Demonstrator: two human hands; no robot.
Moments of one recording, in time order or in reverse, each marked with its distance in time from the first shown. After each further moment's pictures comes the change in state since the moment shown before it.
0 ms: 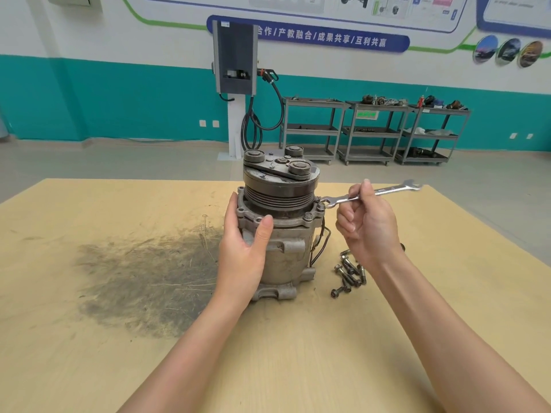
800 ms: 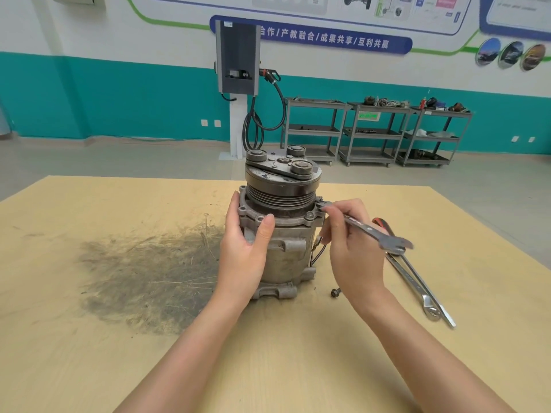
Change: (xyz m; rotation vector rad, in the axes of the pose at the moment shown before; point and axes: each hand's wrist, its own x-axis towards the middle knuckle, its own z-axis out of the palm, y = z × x) left_hand 0.003 -0.006 0.000 0.009 0.004 0.038; right_hand -0.041 0.026 0.021 -0.922 0.053 -0.728
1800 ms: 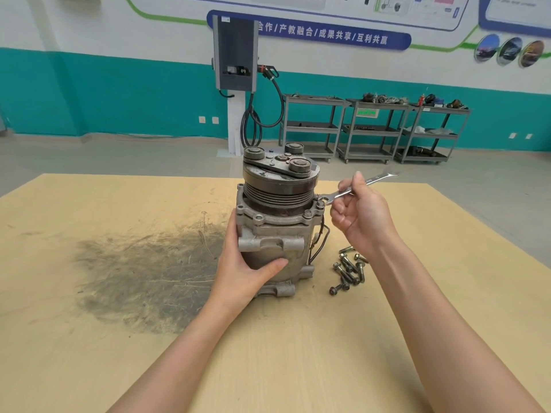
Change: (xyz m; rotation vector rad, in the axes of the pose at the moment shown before) left_hand -0.006 -0.043 -0.014 0.092 -0.154 -0.080; right_hand 0.058 0.024 -0.010 0.688 -0.049 0.900
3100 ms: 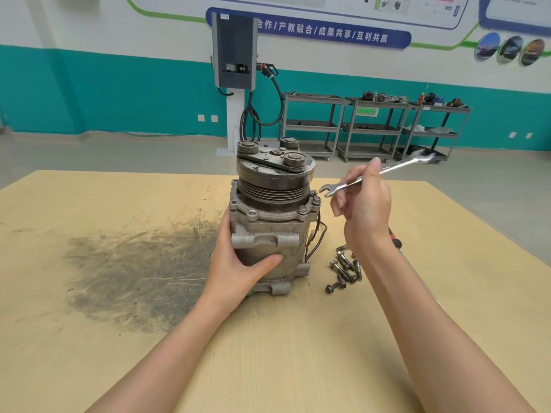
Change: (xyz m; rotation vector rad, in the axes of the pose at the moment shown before) left_hand 0.002 -0.004 0.000 -0.010 0.021 0.024; right_hand 0.003 0.009 0.004 -0.045 0.080 -0.445
